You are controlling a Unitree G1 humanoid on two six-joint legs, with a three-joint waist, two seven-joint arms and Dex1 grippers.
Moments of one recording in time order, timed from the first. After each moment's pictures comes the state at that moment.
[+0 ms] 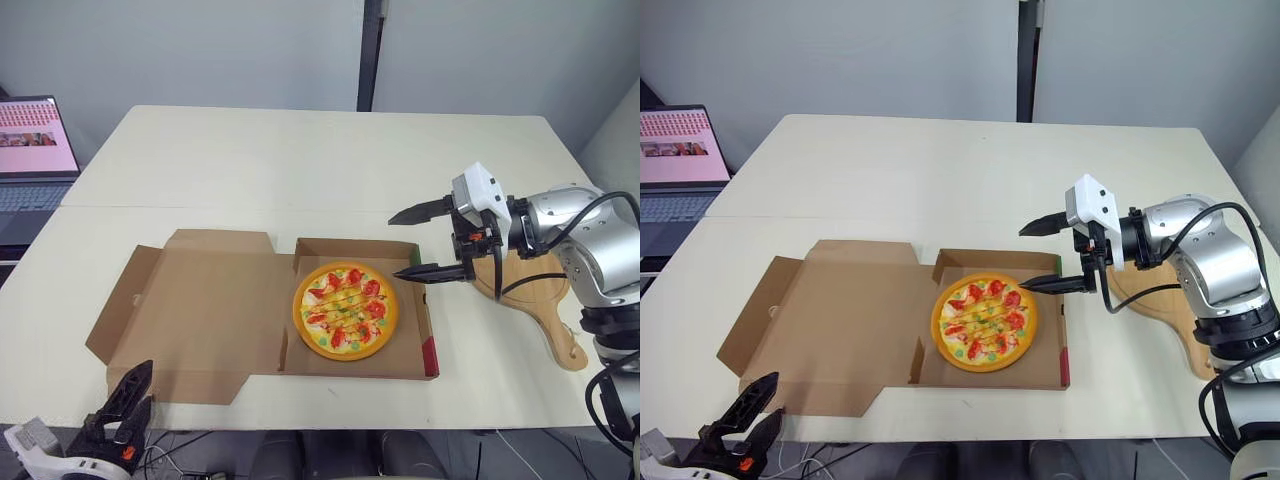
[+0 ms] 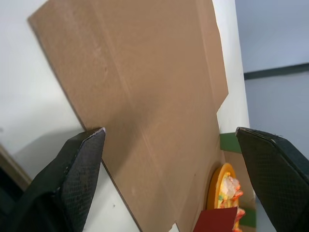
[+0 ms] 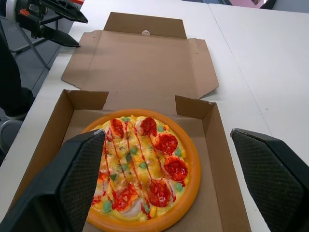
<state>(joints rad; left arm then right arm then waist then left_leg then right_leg) 0.86 0.19 0.63 -0.61 -1.83 0.58 0.05 -0.73 -0.77 0.14 -0.15 0.45 0.53 1.31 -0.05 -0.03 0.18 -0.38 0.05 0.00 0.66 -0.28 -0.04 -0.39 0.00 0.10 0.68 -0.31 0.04</state>
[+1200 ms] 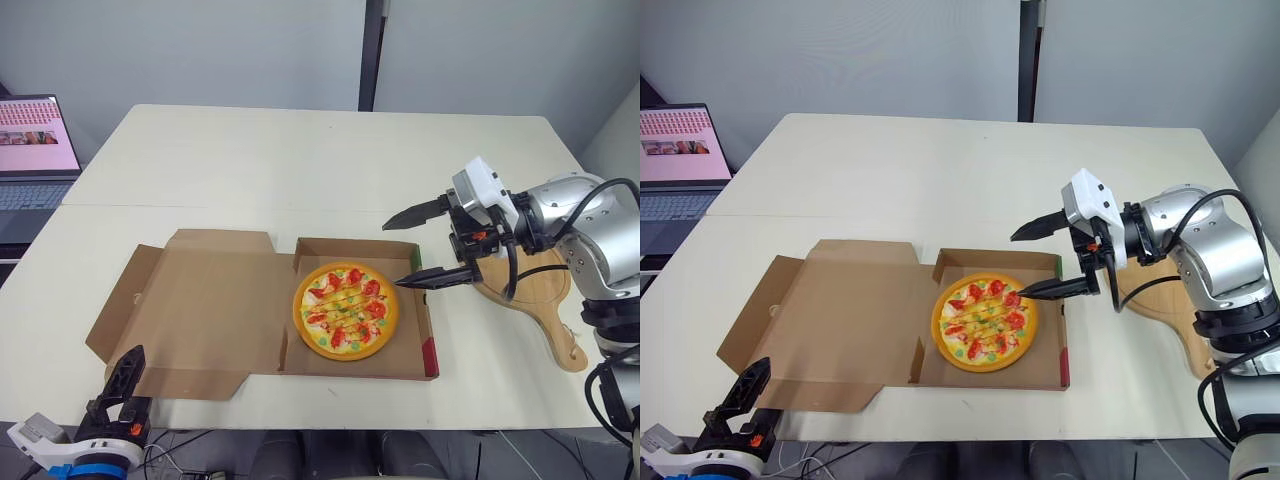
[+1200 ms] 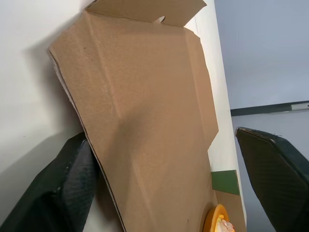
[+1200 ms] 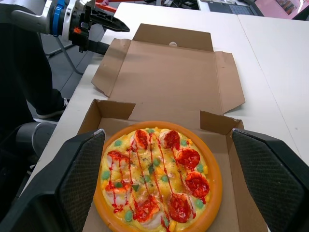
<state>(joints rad) 0.74 0.15 0.56 -0.56 -1.73 0.40 0.05 -0.78 -0.77 0.15 -0.16 0.50 0.58 1.39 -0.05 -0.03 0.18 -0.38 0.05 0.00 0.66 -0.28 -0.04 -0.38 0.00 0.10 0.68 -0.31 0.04</state>
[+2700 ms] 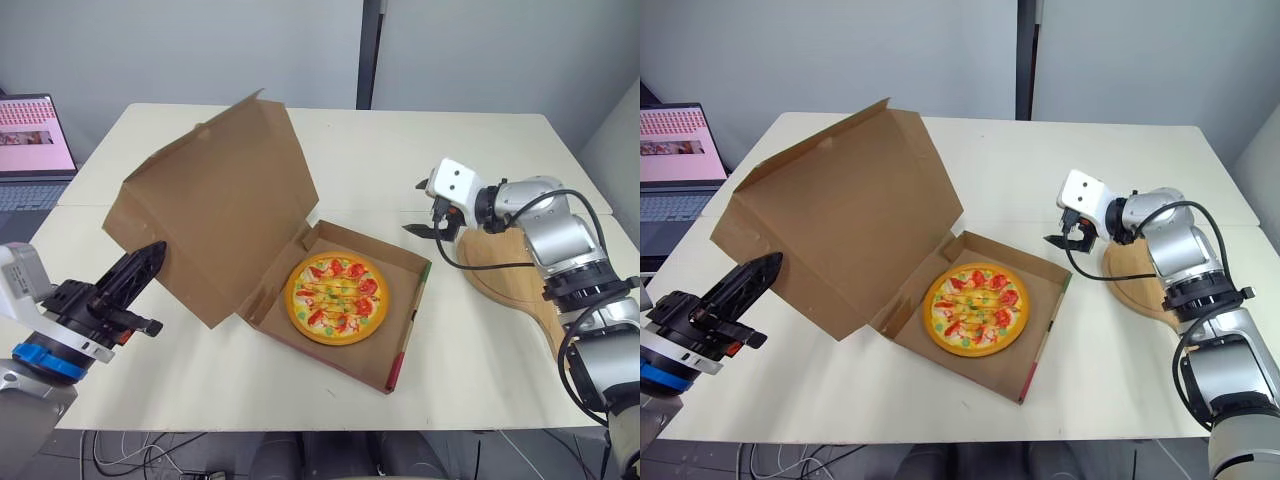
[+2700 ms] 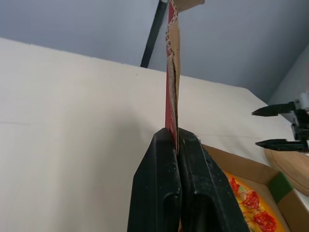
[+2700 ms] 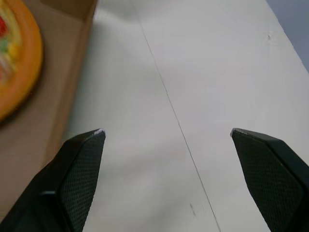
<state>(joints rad) 0.45 0.78 0.74 -0.79 -1.41 0.49 -0.14 -0.90 -0.64 0.30 0.44 -0.09 0.14 0.97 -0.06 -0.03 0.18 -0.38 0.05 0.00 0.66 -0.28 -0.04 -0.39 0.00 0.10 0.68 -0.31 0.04</state>
